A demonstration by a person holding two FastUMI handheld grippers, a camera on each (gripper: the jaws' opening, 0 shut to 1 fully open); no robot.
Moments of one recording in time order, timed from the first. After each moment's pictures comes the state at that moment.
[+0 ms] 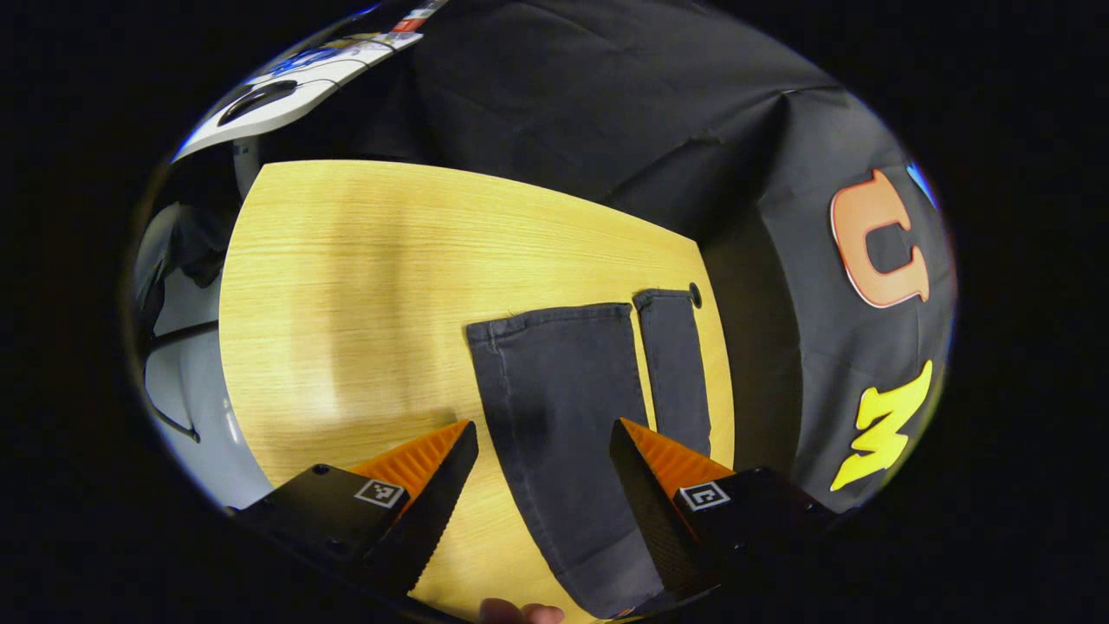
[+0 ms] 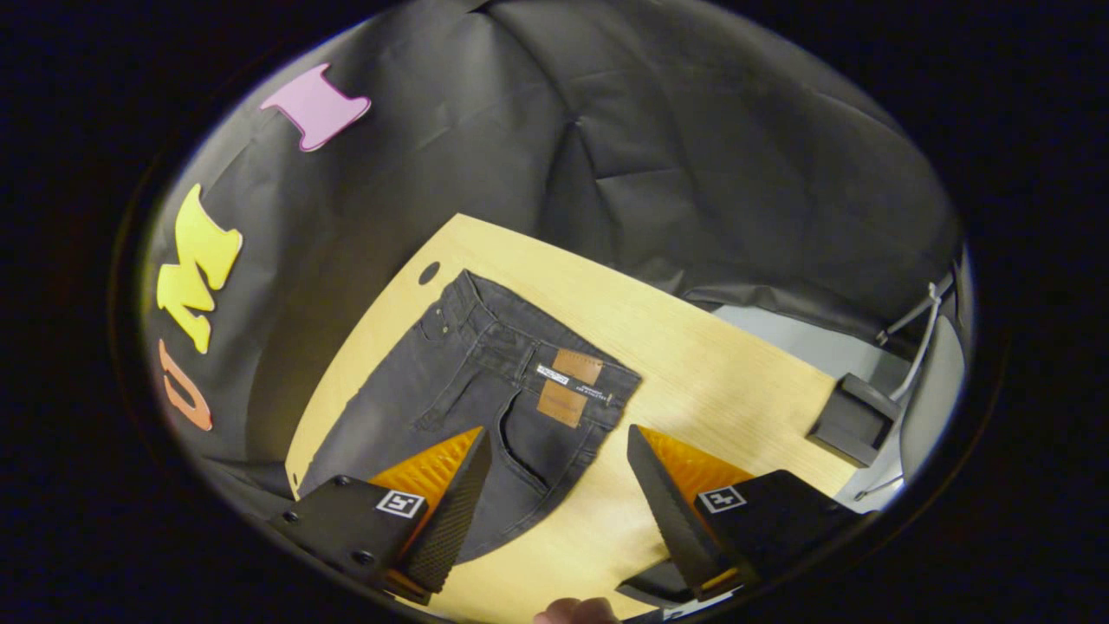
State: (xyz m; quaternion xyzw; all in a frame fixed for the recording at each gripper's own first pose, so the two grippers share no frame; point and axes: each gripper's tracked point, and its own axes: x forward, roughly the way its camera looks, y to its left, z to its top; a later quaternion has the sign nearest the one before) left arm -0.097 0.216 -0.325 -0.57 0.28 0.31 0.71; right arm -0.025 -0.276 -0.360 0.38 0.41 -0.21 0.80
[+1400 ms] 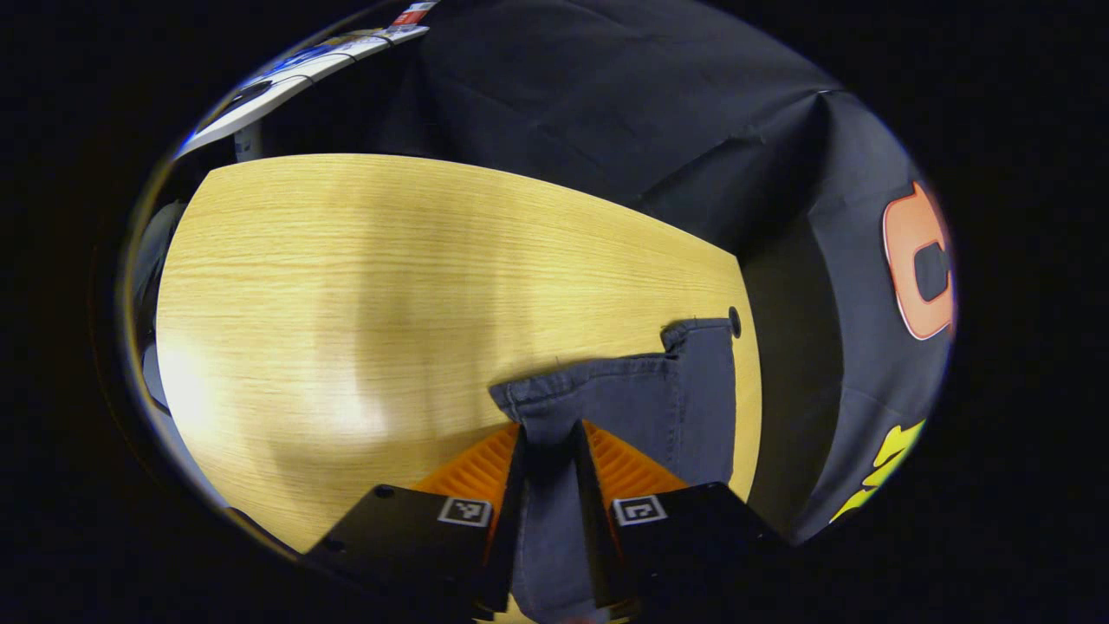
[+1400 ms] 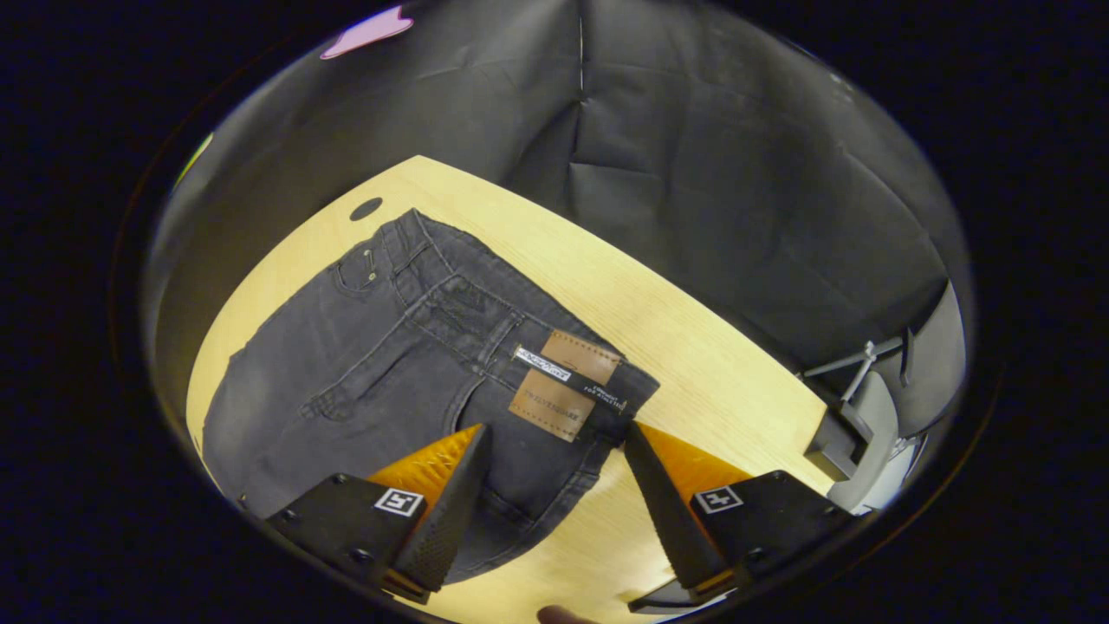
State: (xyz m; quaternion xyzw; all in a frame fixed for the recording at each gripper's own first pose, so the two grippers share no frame) left arm -0.041 0.245 -0.362 -0.56 0.30 0.36 0.69; right arm -0.005 -0.271 -0.410 0.23 0.50 -0.30 0.78
